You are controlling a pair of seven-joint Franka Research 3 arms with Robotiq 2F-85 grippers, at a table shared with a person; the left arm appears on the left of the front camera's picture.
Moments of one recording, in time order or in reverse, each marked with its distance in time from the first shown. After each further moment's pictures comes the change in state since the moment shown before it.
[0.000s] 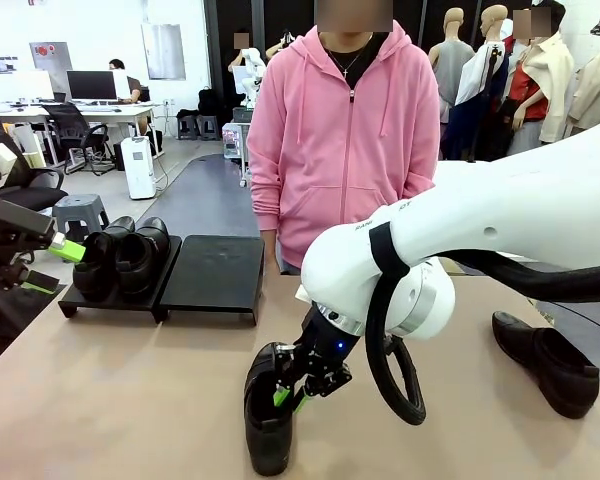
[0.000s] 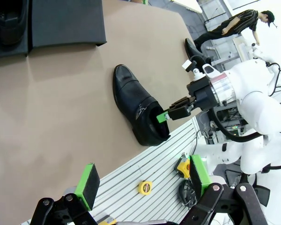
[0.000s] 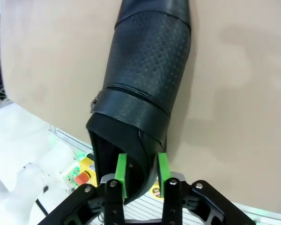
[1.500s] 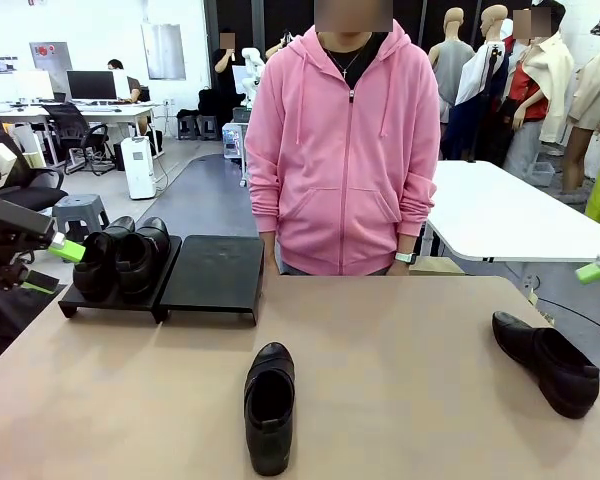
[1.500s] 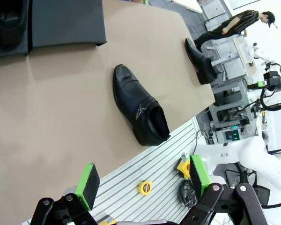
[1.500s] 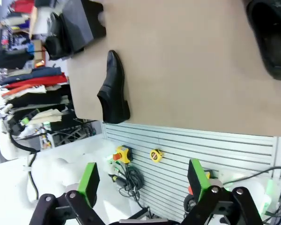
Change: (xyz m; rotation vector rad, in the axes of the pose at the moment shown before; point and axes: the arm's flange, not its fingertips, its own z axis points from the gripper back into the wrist) left arm 0.000 0.000 0.000 0.000 0.000 0.000; right arm -0.131 -0.281 0.341 0.324 -0.271 -0.234
